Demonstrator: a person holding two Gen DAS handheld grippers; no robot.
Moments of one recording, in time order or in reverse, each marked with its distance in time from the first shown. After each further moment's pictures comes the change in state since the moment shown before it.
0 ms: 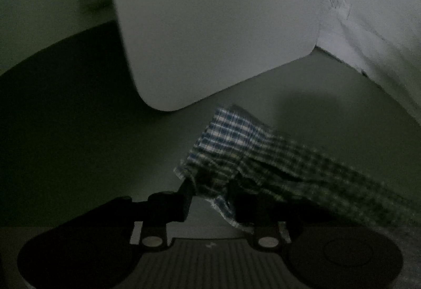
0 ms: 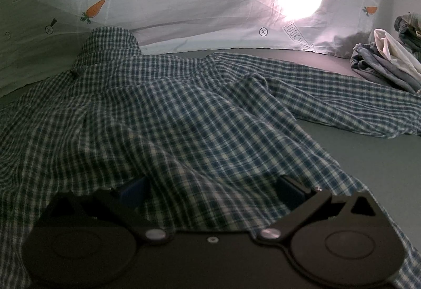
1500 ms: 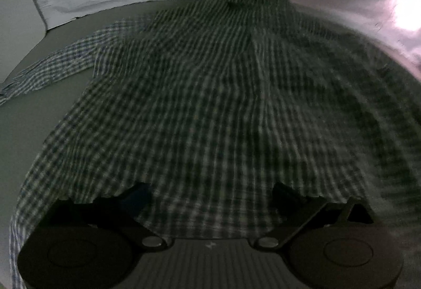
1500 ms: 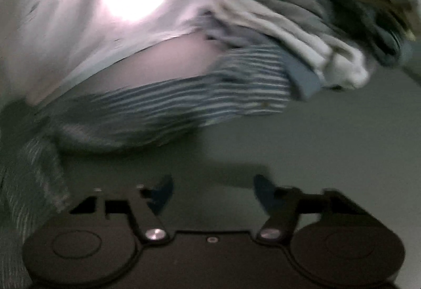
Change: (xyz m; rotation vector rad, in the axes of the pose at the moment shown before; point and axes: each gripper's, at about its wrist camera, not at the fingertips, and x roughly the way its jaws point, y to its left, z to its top) left arm -0.276 -0.143 -0.348 0.739 0.069 -0.490; right arm -0.026 -0.330 0.023 0.375 0.116 -0.060
